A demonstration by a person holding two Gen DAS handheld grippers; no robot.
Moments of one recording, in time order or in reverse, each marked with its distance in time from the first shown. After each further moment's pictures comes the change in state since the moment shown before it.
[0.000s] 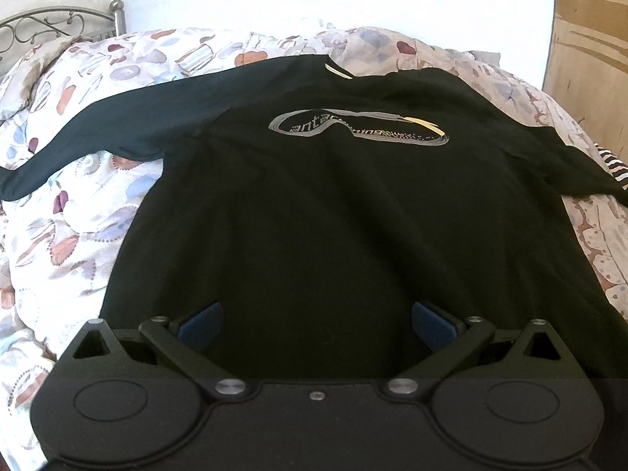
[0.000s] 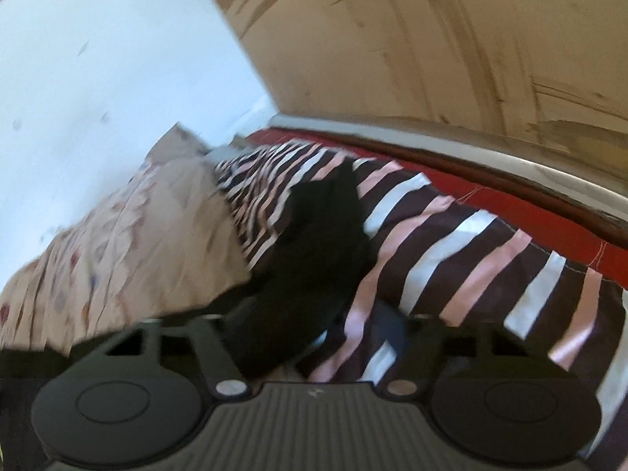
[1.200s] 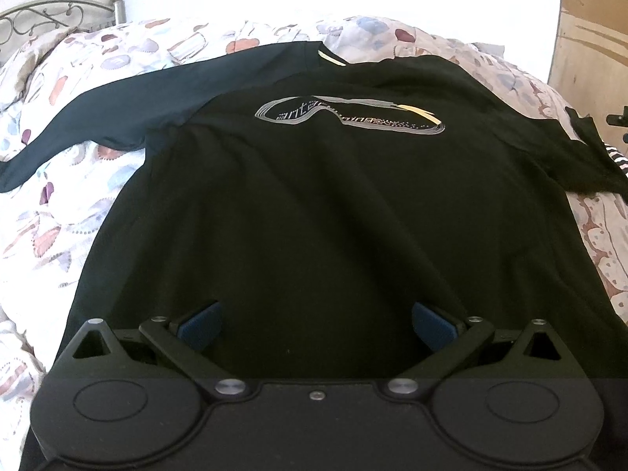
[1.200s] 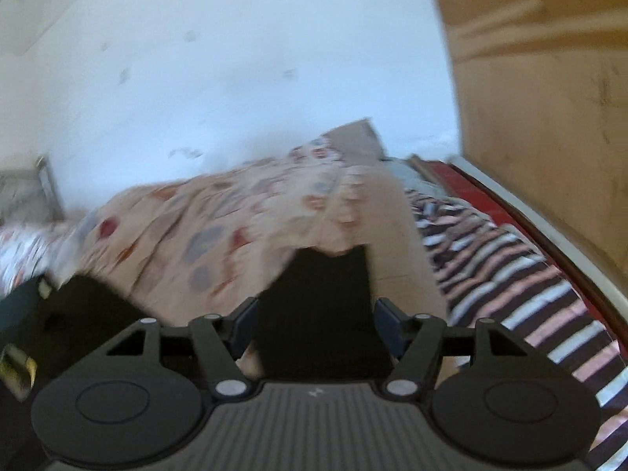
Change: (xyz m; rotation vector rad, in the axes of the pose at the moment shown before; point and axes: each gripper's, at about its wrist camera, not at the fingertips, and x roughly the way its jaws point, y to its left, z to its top) left arm 0.016 -0.009 0.002 -0.010 0.030 0.002; right arm 0.029 0.157 0.032 -0.455 0.037 0.329
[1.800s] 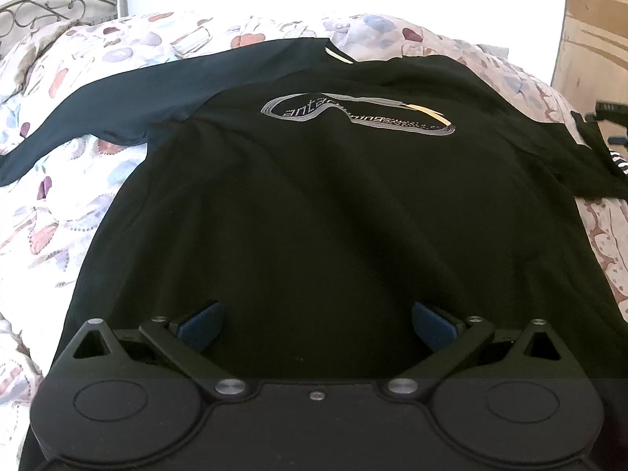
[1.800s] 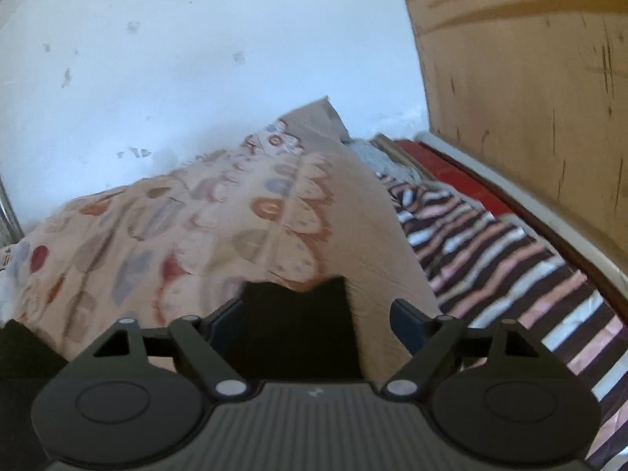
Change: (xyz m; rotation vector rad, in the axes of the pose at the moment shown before) left arm 0.006 0.007 0.001 -0.019 0.004 -0.007; right arm 0.082 -0.014 0.012 0.052 0.072 -0.109
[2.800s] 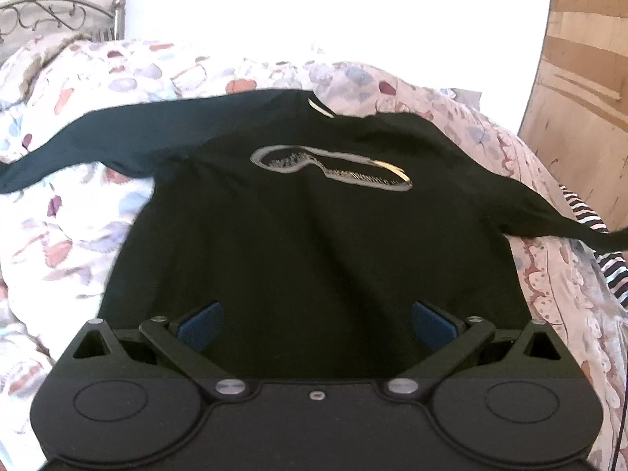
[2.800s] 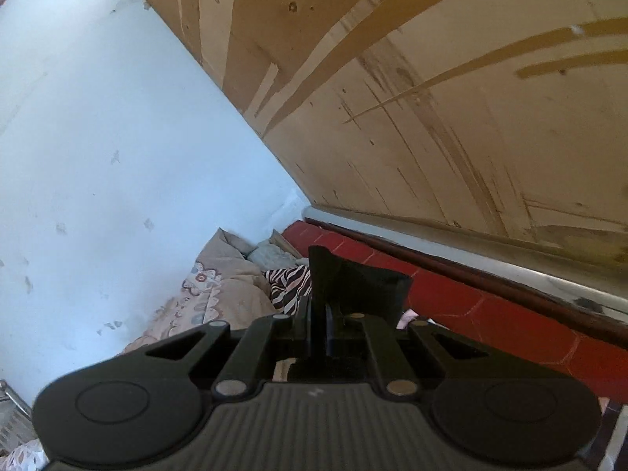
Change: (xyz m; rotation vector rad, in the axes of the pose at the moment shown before) left arm -0.073 0.012 0.009 -0.041 -0.101 -0.094; right arm -0.251 -0.144 -0.044 0.505 -0.299 -0.090
